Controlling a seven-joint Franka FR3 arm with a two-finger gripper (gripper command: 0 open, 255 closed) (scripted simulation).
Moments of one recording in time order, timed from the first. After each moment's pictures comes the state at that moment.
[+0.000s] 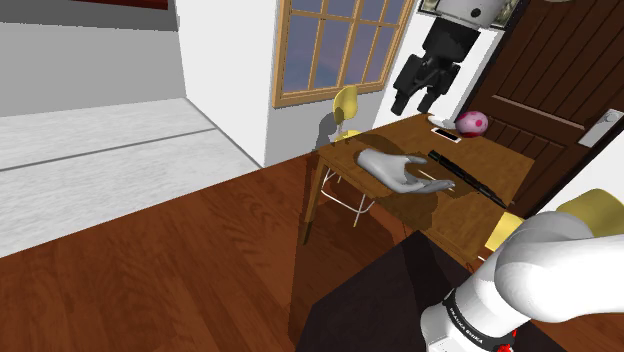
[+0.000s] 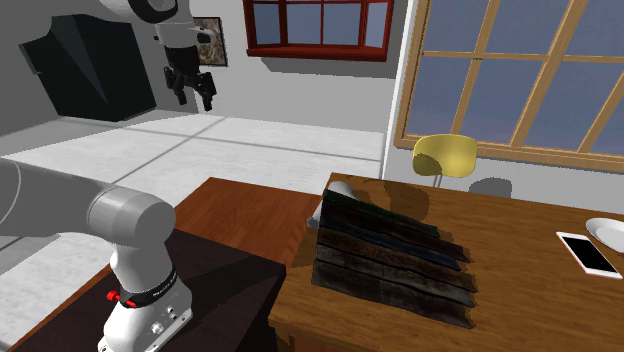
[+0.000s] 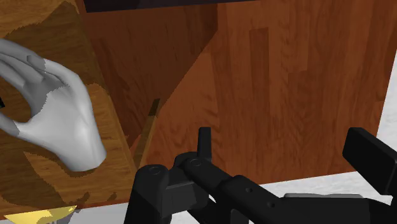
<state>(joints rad) 0.02 -0.78 0.05 -2.29 0.09 1.60 0.11</state>
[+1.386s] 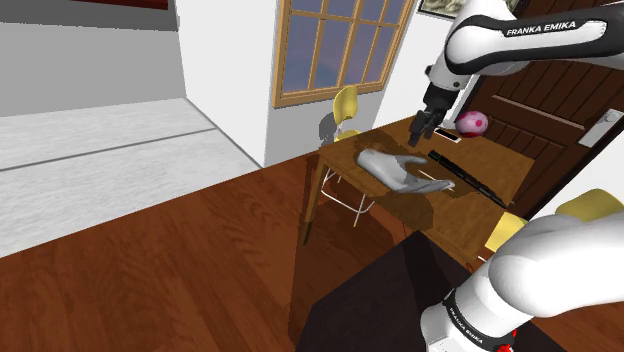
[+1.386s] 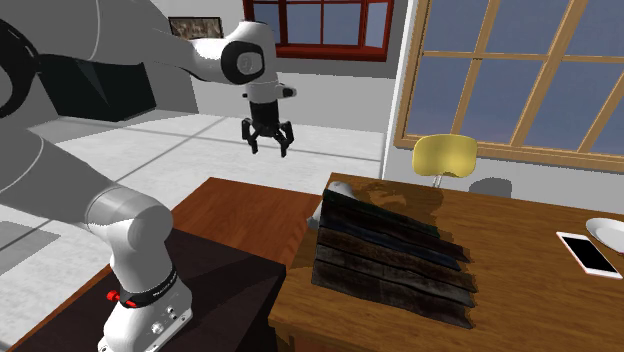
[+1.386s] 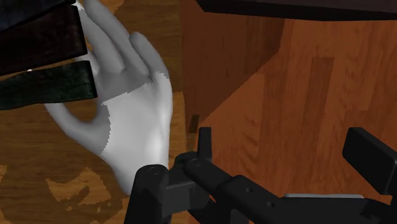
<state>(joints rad) -0.08 -0.53 -0.28 -2.42 -0.18 1.90 -0.35</state>
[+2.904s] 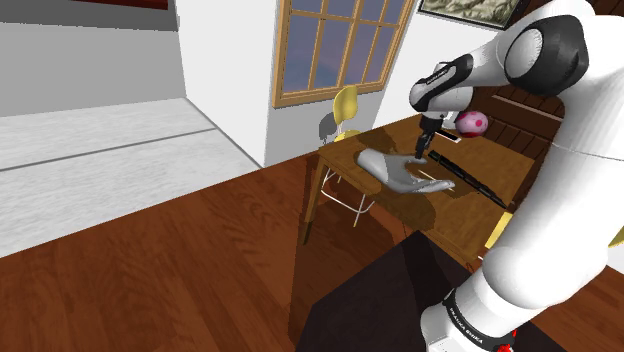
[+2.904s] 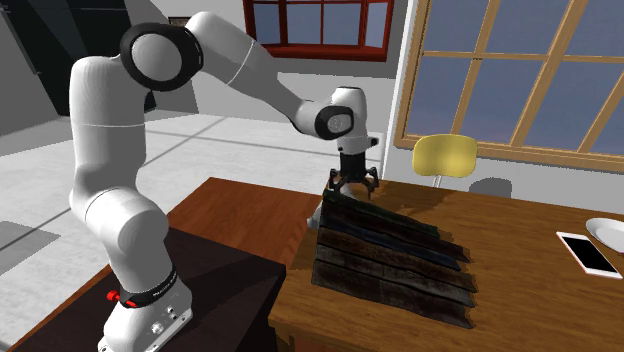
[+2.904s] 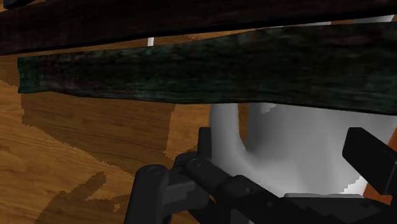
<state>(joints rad) -0.21 0.28 -0.53 -2.00 -0.05 2.25 -0.94</state>
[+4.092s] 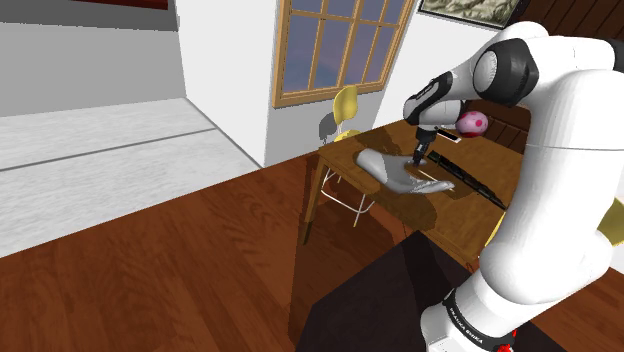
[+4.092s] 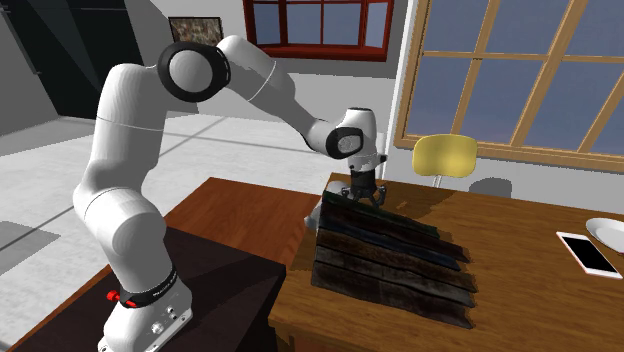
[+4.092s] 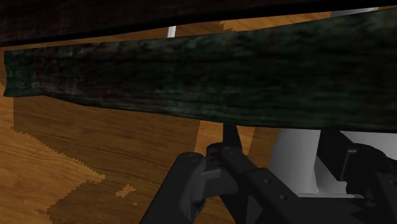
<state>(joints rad) -0.28 0.46 -0.49 -1.91 0.02 2.35 -1.02</state>
